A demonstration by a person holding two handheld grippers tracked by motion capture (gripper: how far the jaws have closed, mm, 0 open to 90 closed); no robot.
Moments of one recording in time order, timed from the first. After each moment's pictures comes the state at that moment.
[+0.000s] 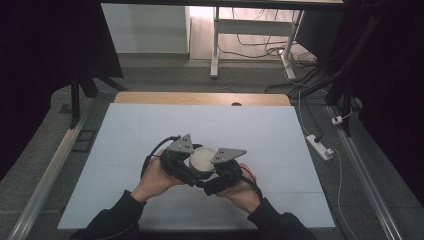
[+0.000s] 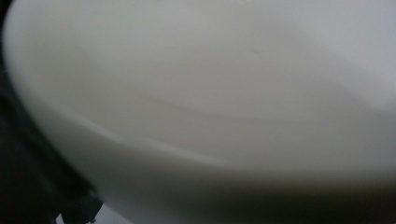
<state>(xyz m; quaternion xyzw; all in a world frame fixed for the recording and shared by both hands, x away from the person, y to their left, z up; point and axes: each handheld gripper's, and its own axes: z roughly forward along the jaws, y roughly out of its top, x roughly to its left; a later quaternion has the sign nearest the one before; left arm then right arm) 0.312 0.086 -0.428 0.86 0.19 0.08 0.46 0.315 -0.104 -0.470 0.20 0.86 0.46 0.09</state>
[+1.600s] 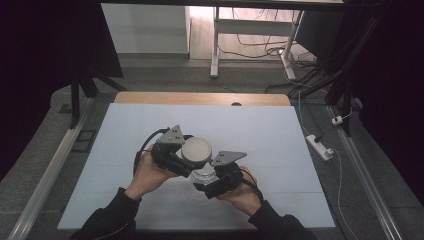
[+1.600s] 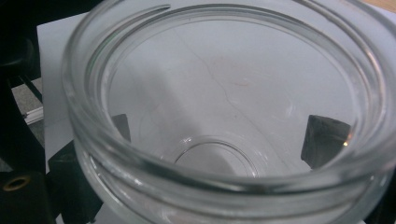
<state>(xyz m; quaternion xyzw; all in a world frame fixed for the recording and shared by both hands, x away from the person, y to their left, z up) 0.317 0.109 -0.410 0.84 0.22 0.11 0.47 0.310 -0.107 -0.475 0.20 0.87 0.45 0.08</state>
